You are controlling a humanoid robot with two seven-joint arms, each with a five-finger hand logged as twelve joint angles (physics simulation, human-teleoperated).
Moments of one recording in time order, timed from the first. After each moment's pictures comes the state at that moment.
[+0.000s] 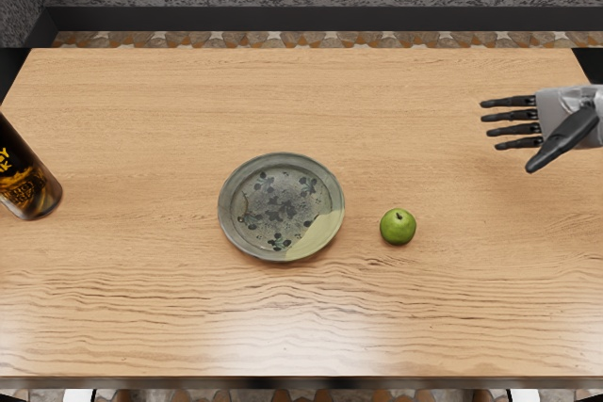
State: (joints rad) left arm -0.05 0.00 -0.16 -0.09 -0.02 -0.25 0.13; right arm 1.06 -0.94 0.35 1.05 0.11 0.61 -0.61
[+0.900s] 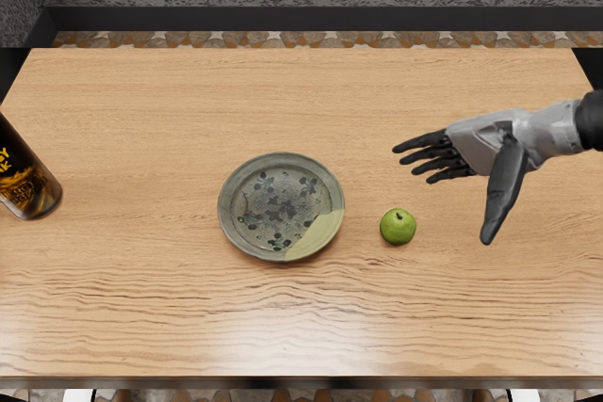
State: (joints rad) left arm -0.05 0.00 -0.16 -0.09 -0.02 -0.25 0.13; right arm 1.15 -0.97 0.35 1.54 -0.15 0.61 -0.61
